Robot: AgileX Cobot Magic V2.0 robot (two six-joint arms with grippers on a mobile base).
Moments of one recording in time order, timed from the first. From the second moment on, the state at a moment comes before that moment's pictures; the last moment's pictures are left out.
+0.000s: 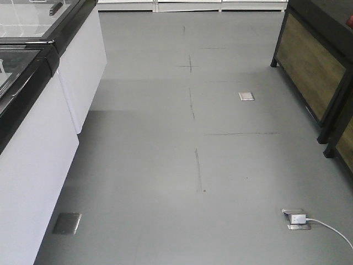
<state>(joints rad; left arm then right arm) -0.04 0.44 -0.39 0.02 0.32 -0.13 0.11 -0.01 0.03 -0.10 0.05 0.07</state>
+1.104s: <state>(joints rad) 0.35 0.87 -0.81 -0.01 0.50 -0.79 0.11 -0.01 0.03 -0.10 0.05 0.07</state>
